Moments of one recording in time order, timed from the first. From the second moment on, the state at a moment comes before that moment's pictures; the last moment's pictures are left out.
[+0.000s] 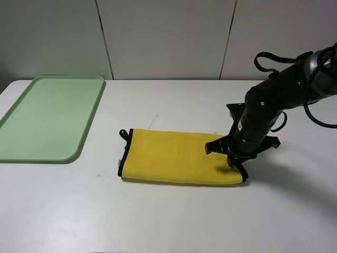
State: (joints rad) left arm -0.06 0.00 -0.50 0.22 1.08 -0.28; right arm 0.47 1.95 -0.86 -0.17 0.44 0.48
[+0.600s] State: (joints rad) left arm -0.06 0.00 -0.50 0.22 1.08 -0.28; right arm 0.47 1.94 -0.87 -0.20 0.47 0.42
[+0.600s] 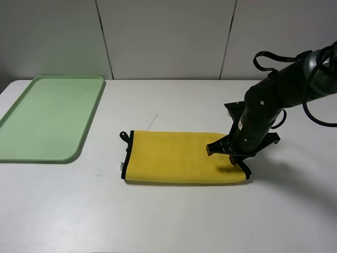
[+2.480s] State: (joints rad) left arm -0.06 0.00 -0.50 0.22 1.08 -0.28; right arm 0.46 1.89 -1.27 -0.71 0.92 0.31
